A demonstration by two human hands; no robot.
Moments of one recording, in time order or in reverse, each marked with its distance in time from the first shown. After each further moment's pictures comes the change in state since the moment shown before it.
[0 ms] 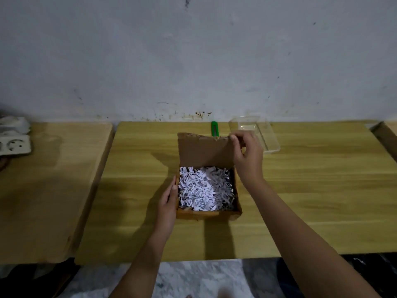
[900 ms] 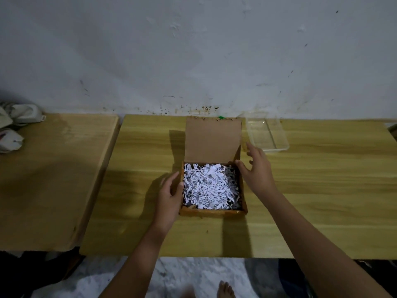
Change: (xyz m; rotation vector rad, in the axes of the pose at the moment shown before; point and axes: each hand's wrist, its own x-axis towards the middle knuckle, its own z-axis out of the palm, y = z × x) left_hand 0.008 0.009 -0.004 0.329 0.103 0.123; right_hand -0.022 0.047 -0.007 -0.165 -0.342 0.230
